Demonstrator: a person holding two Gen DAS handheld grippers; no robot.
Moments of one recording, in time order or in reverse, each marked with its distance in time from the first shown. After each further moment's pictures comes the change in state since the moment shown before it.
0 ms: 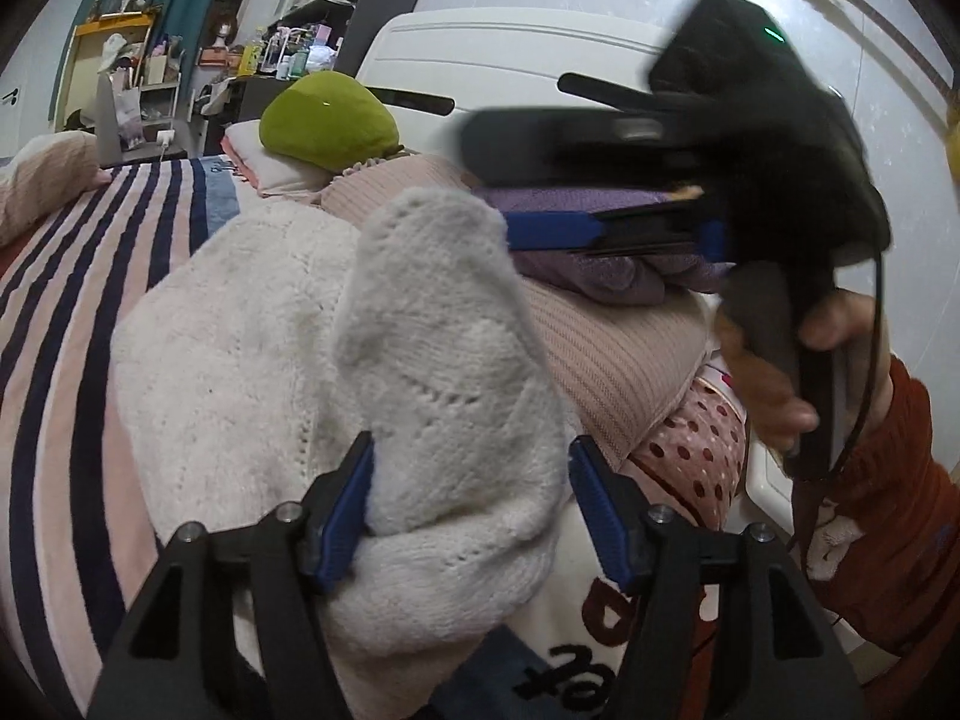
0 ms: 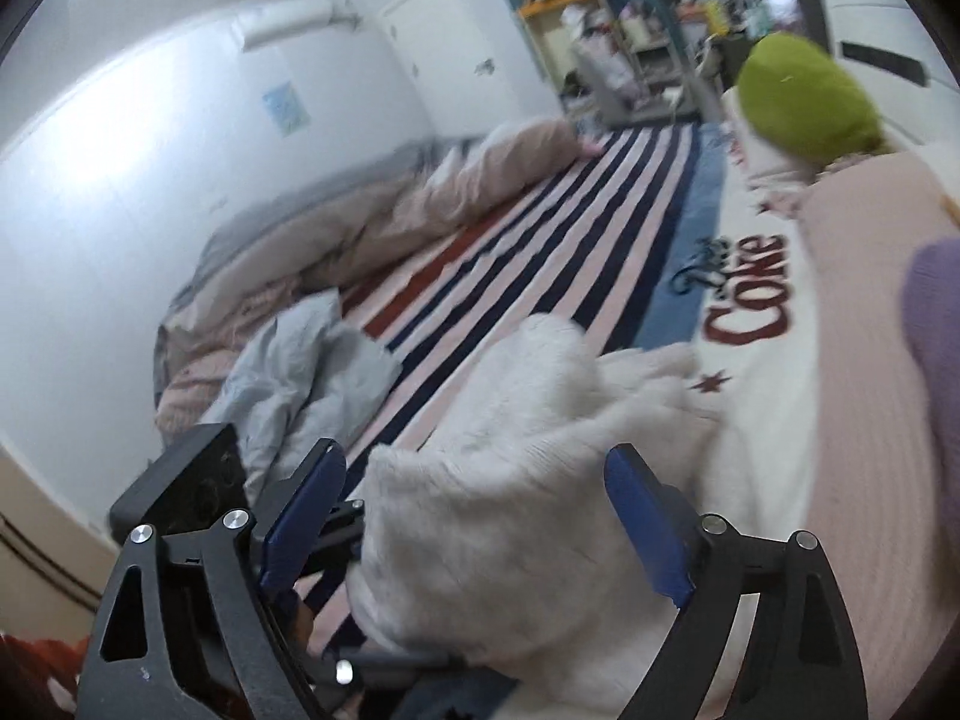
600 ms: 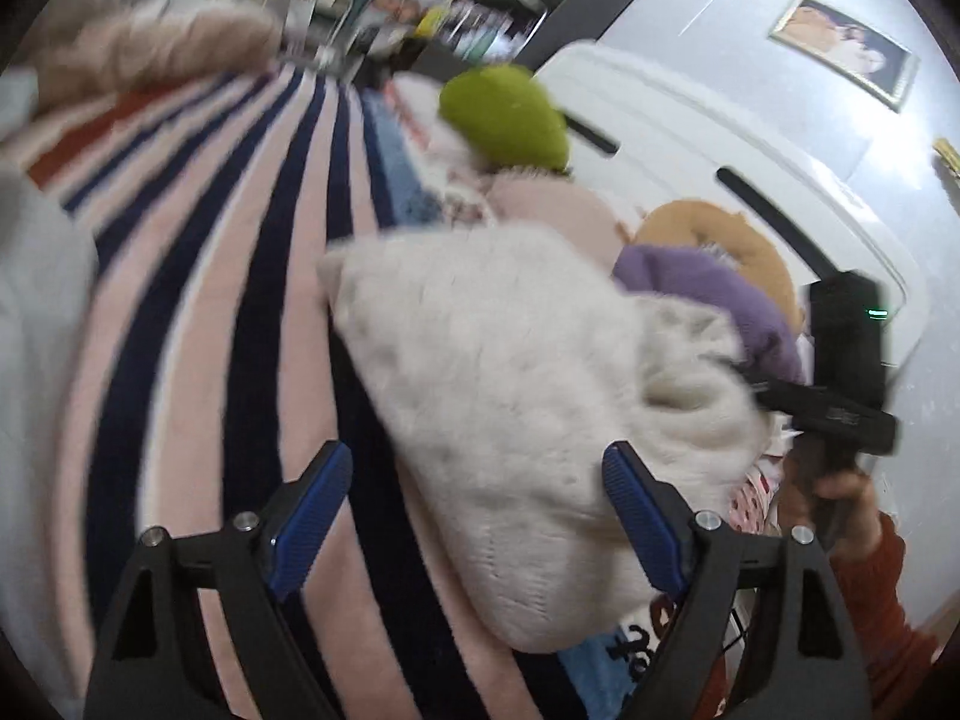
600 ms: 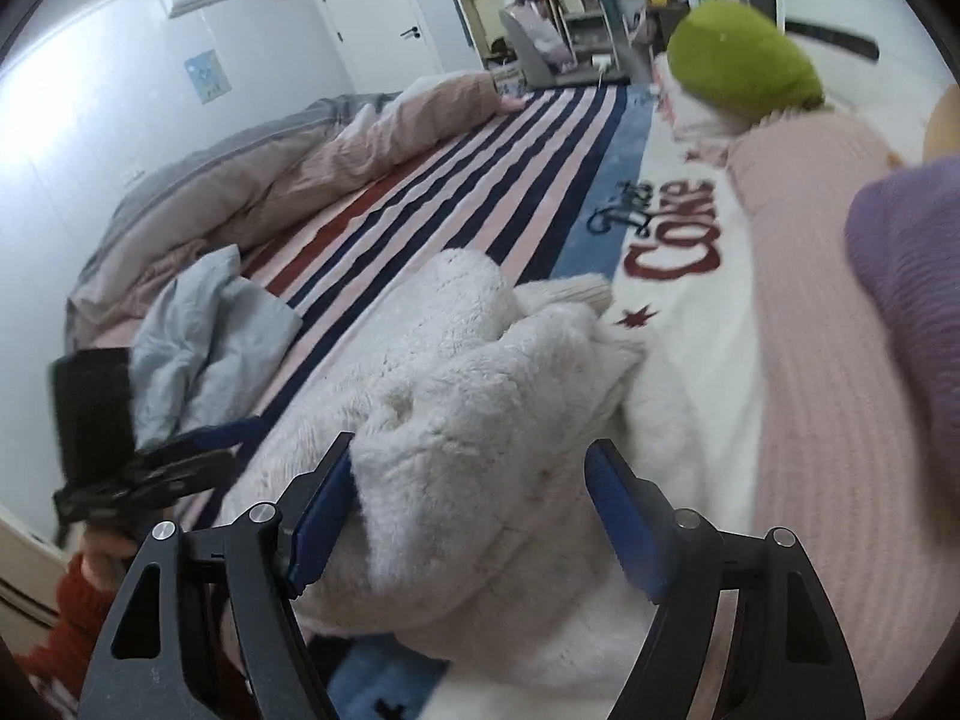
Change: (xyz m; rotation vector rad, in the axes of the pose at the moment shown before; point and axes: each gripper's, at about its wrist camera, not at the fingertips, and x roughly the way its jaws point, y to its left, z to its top) left arm -0.040 0.117 -0.036 -0.409 -0.007 0.097; right arm 0.016 -0.021 -0.032 0.026 0.050 -0.225
